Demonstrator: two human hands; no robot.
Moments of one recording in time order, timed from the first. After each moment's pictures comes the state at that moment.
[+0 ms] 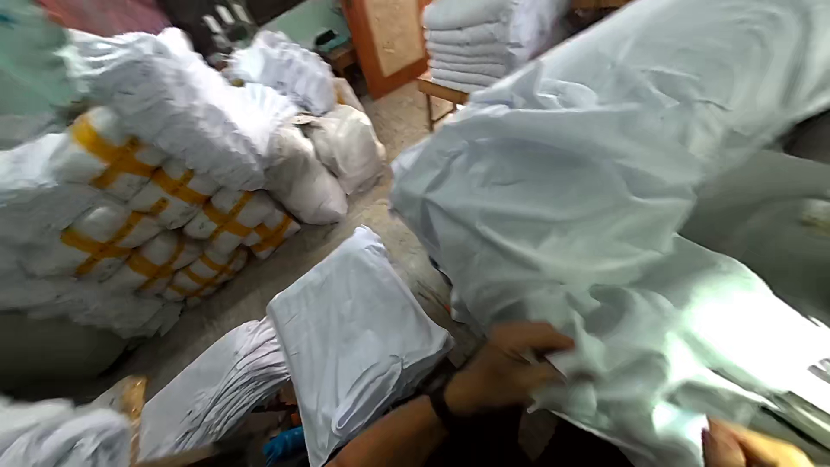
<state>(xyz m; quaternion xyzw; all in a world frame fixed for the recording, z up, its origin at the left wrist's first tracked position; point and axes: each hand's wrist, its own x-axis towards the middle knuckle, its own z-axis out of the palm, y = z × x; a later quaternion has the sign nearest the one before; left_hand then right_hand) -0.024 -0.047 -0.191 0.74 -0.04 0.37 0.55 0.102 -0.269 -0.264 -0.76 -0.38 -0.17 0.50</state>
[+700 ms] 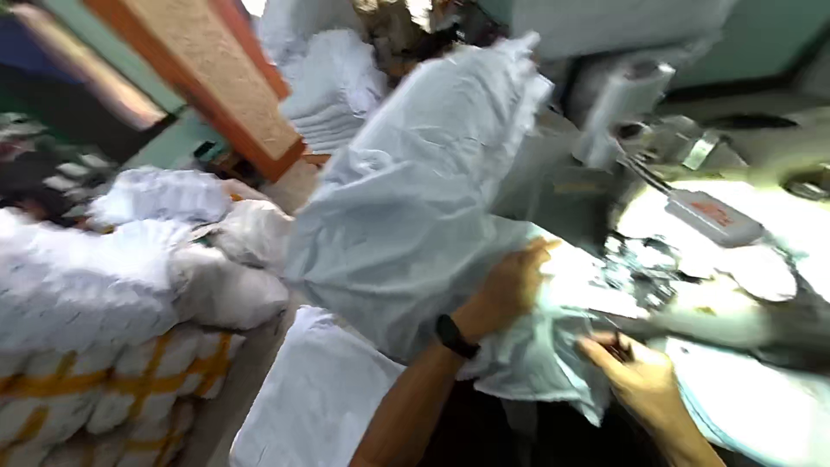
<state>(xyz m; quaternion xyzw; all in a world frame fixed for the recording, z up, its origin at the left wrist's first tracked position) 0.132 -0.061 -0.175 0.91 -0.12 0.13 0.38 0.116 -0.269 -0.281 -0.72 -0.17 0.00 0.67</state>
